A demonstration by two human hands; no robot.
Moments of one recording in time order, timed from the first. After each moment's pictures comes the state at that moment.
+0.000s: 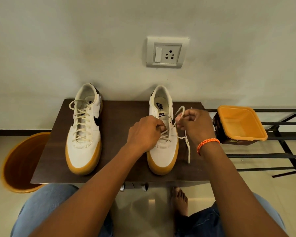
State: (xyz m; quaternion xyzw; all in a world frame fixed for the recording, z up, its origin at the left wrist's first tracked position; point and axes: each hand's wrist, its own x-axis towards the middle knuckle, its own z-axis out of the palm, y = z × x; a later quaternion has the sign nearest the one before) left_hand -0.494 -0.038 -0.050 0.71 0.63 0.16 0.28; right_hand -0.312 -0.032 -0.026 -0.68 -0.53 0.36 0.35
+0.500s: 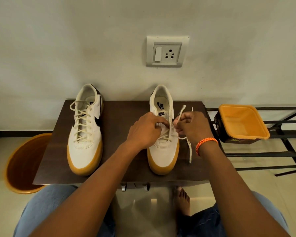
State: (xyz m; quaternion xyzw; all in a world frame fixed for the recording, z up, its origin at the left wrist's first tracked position) left_hand -0.499 -0.030 -0.048 0.72 0.59 0.18 0.33; right_hand -0.317 -0.031 -0.030 -0.69 -0.53 0.39 0.31
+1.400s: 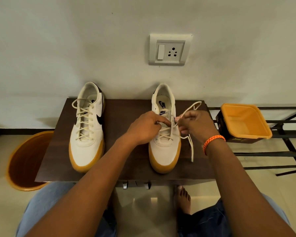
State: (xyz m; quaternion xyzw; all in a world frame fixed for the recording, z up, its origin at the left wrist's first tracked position) left_hand -0.510 -0.023 -0.041 0.69 0.56 0.17 0.43; right_hand -0.311 -0.029 -0.026 -0.68 -0.48 0.46 0.32
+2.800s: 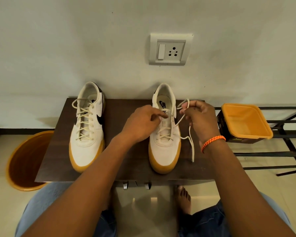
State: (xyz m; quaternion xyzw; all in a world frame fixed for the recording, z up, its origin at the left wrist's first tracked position) left_hand -0.519 -0.022 -0.034 0.72 0.57 0.22 0.34; right_hand -0.324 -0.029 -0.010 -0.63 -0.46 0.42 0.46
